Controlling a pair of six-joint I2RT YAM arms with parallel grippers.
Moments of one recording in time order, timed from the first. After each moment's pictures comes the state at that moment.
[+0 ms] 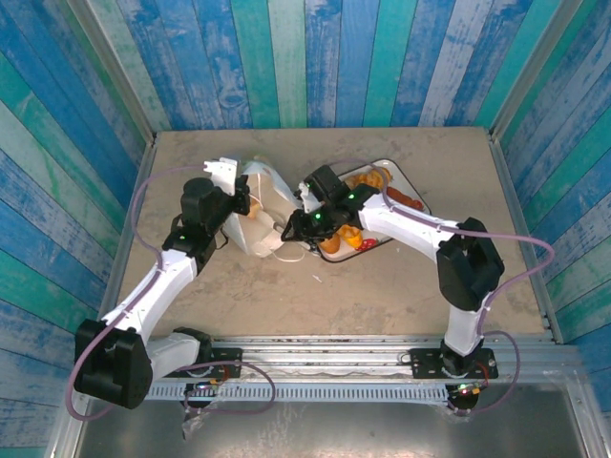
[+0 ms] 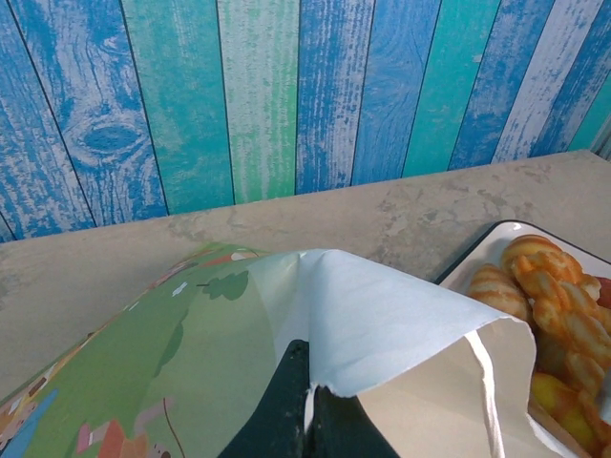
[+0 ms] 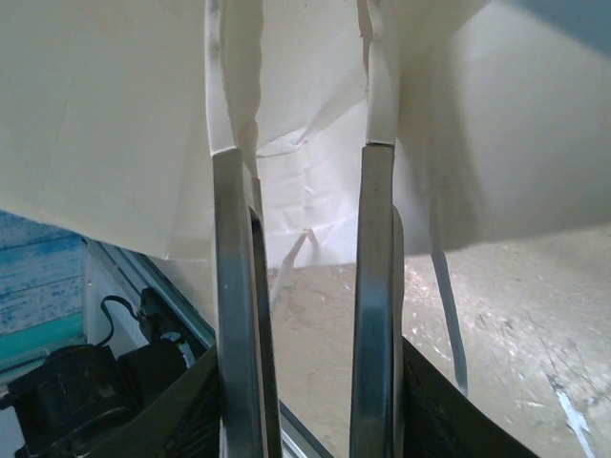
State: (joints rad) left arm -0.26 1.12 0.72 0.18 0.09 -0.03; right arm 0.79 1.86 1.46 -0.56 -0.51 0.68
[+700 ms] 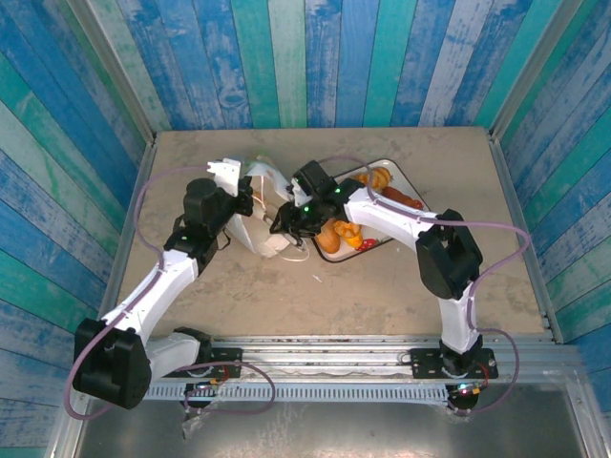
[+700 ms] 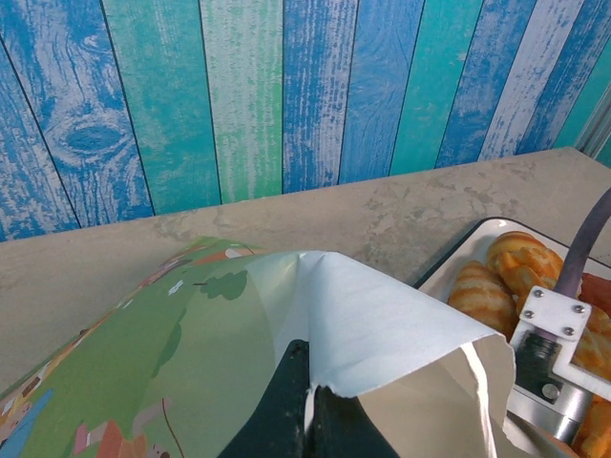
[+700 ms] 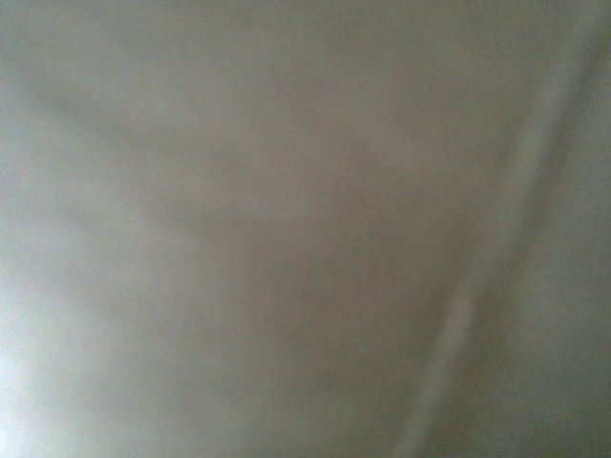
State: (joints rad) left arm -0.29 1.12 0.72 0.18 0.09 -0.03; right arm 0.79 2.00 1.60 -0.57 -0.49 0.77
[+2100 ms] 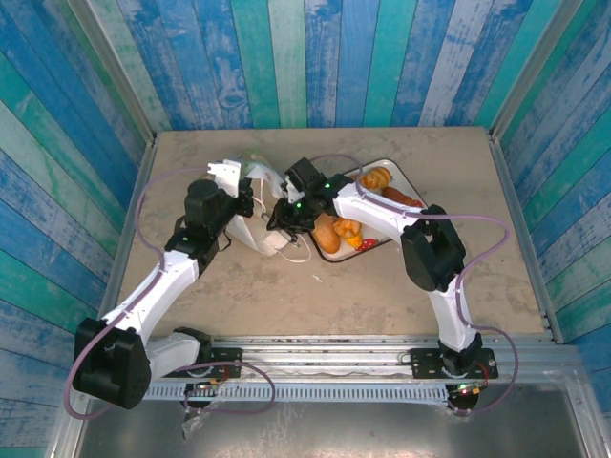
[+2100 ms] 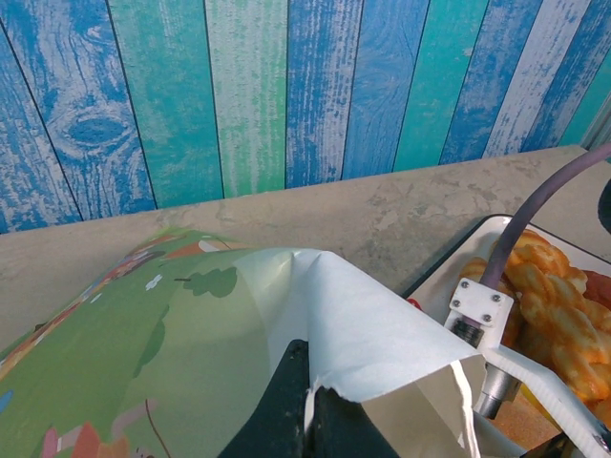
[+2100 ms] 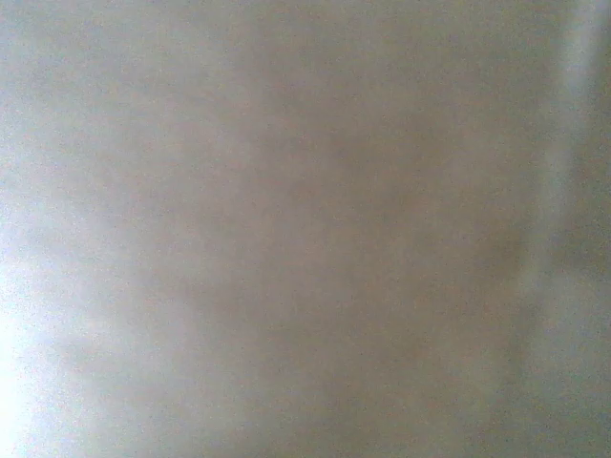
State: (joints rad) left arm -0.29 1.12 0.71 0.18 0.07 -0.04; right arm 0.79 2.12 1.74 -0.61 -0.47 0.77
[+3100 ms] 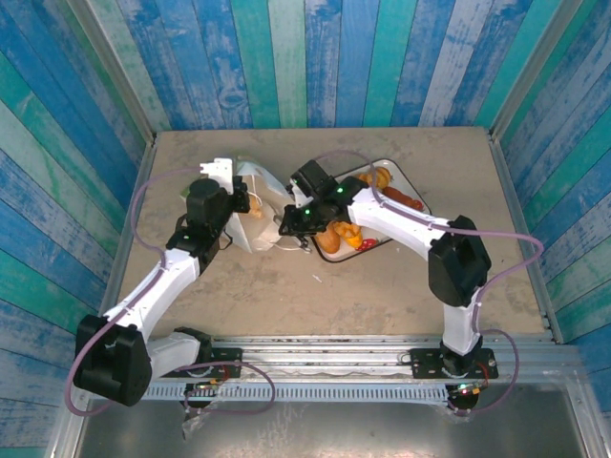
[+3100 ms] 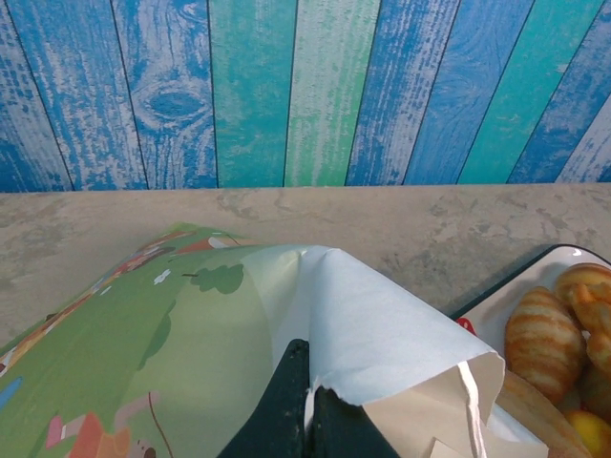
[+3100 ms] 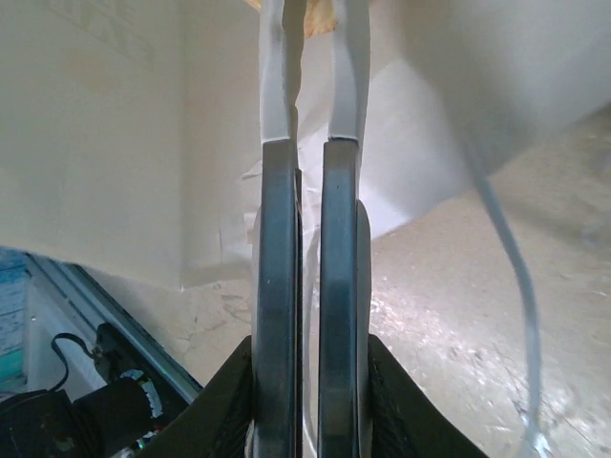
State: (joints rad) left arm -0.29 1.14 0.72 0.17 -0.09 -0.14; right arm 0.83 1.91 1.62 -0.70 -0.34 0.64
